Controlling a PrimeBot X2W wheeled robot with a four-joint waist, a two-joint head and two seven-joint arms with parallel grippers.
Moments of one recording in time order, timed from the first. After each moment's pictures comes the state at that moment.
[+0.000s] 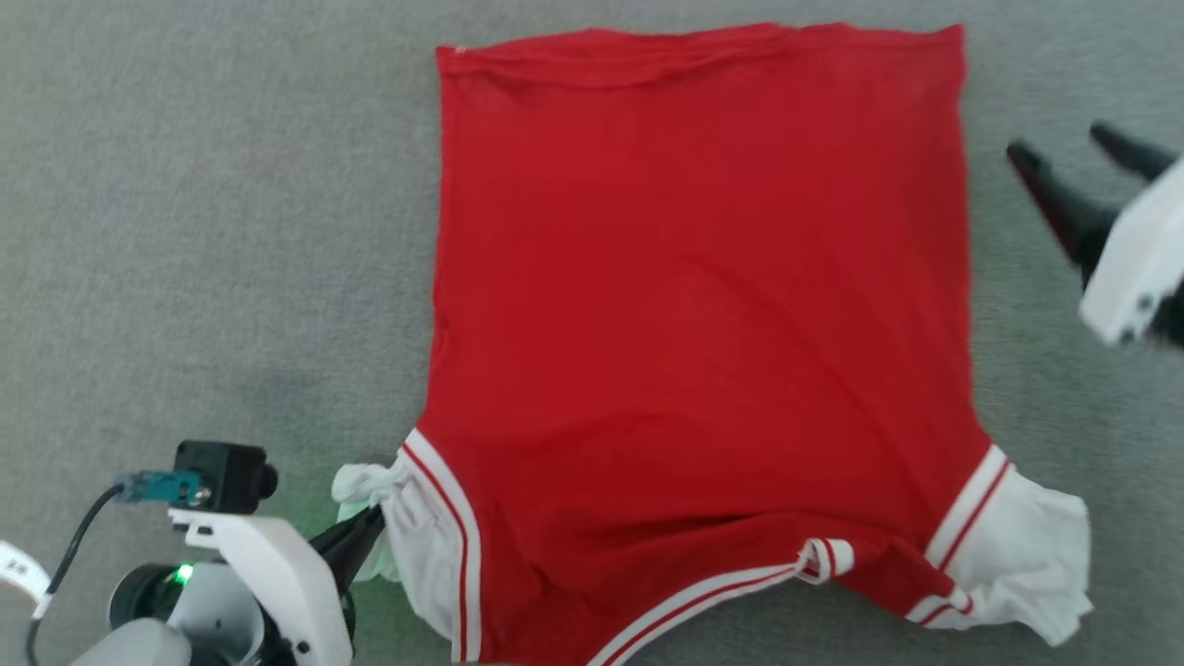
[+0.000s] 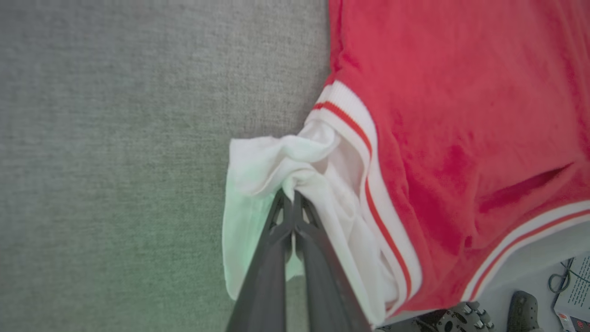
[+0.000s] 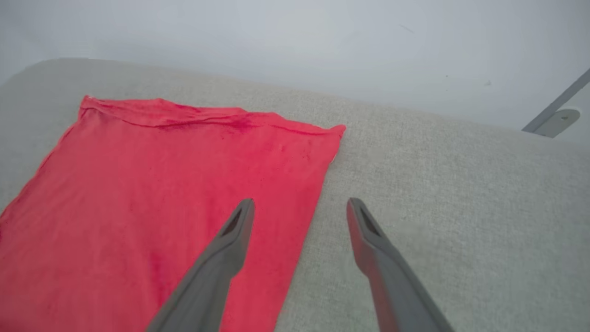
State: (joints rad) left arm -0.18 0.83 -0.68 -0.18 -1.18 0.28 0.23; right arm -0.50 -0.36 -0.03 -0.11 0.49 0.13 0.76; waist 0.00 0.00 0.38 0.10
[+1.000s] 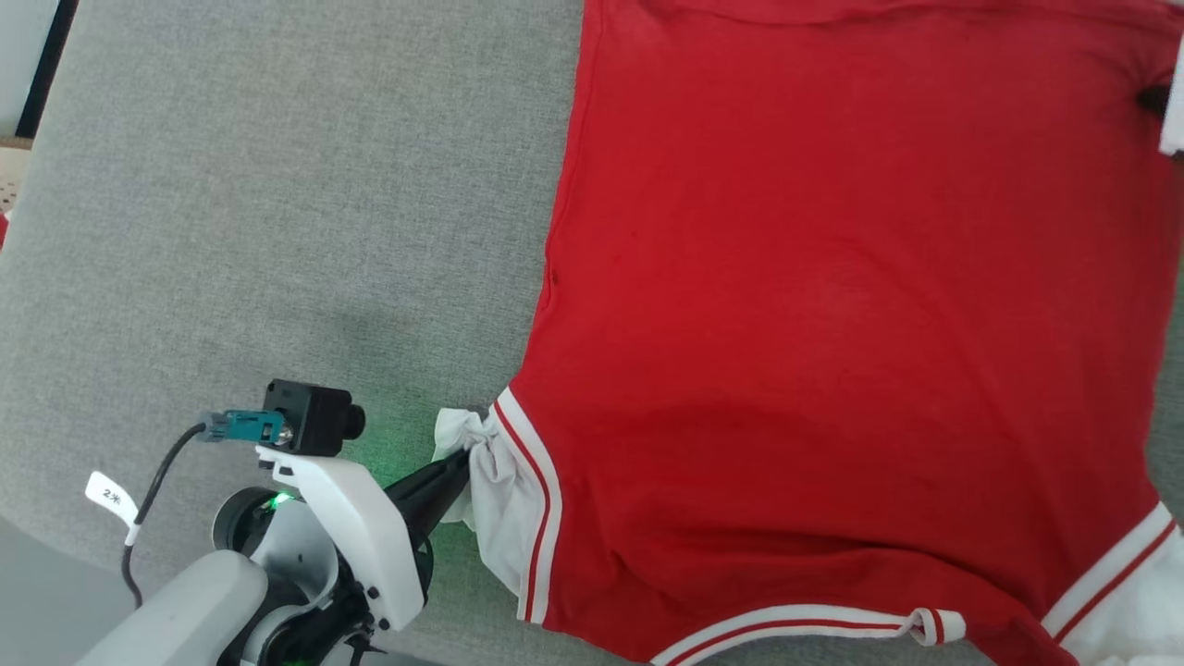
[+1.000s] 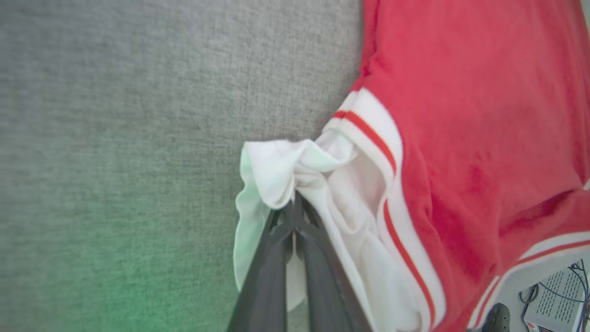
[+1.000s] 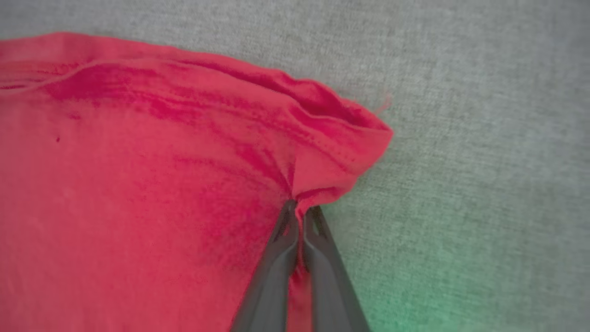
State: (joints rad) left arm -0.37 0.66 -0.74 -0.02 -1.15 0.12 0.24; right arm -1.08 -0.39 0.01 0.75 0.35 0.13 0.98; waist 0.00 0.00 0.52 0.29
